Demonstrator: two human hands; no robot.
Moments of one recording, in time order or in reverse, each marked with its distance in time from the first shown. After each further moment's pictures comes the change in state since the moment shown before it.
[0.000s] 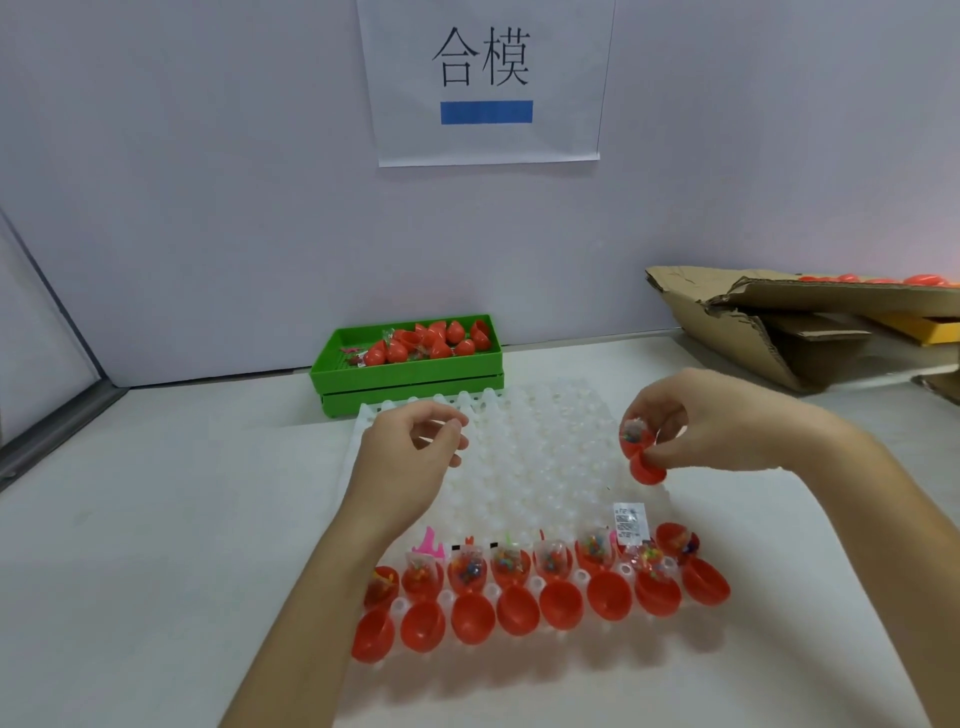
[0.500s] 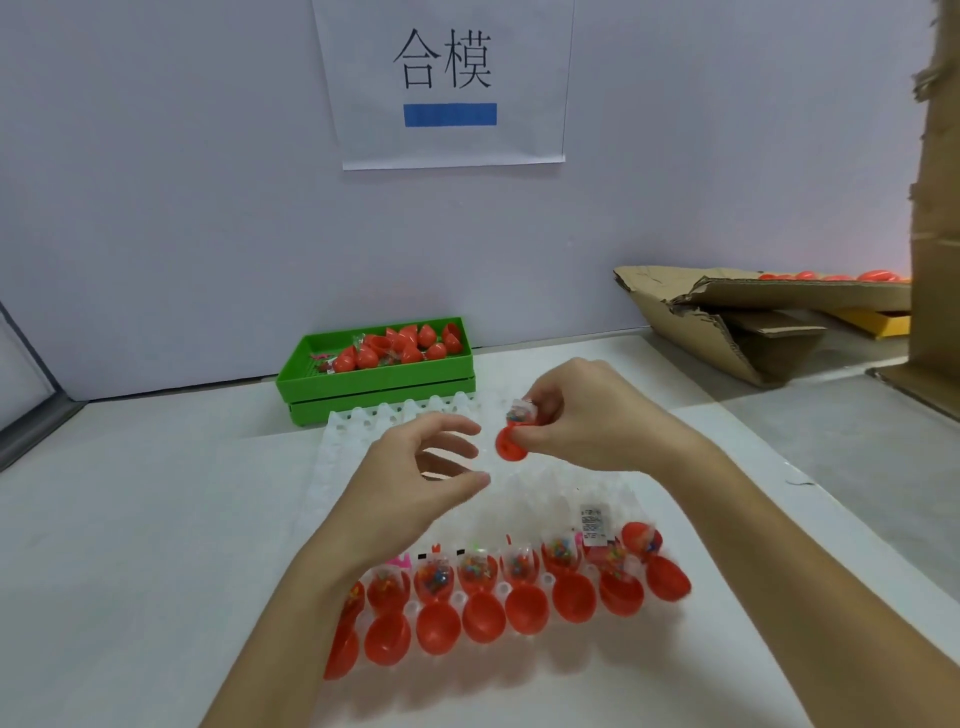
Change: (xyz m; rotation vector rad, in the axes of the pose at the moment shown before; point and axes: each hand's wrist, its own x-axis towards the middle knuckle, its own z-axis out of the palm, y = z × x) left_hand -0.007 0.005 0.008 -0.005 -0.294 0.067; right_hand 0.018 -0.055 0.032 0.139 0.221 -0.094
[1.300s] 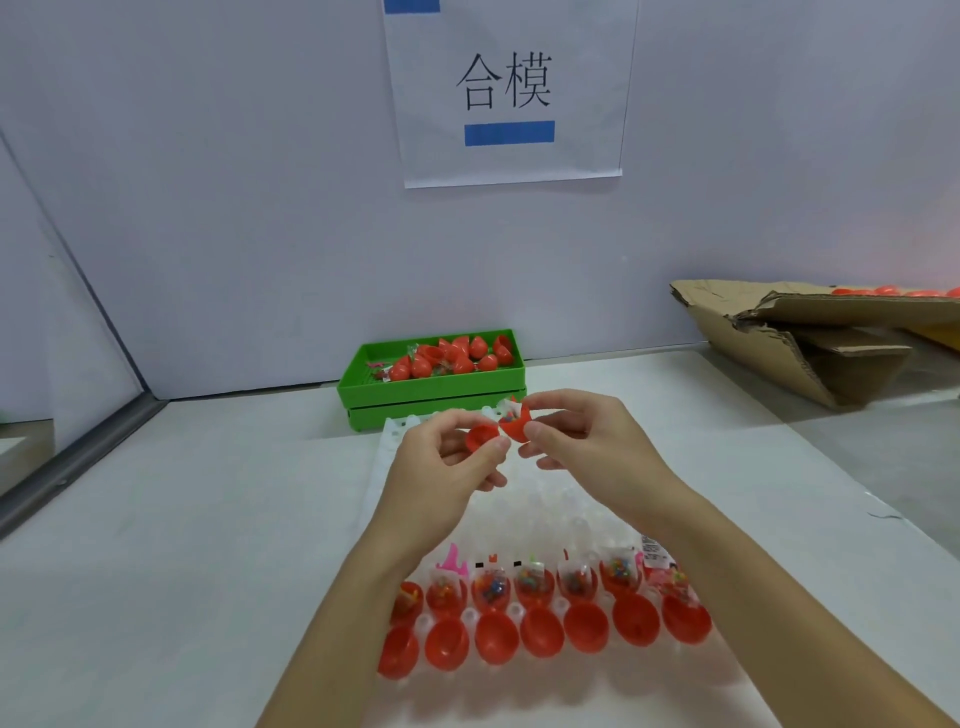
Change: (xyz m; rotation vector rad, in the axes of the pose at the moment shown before) left_hand 0.003 -0.005 -0.006 -0.250 0.222 0.005; right_hand 0.001 -0.021 0.048 0.708 0.085 0.077
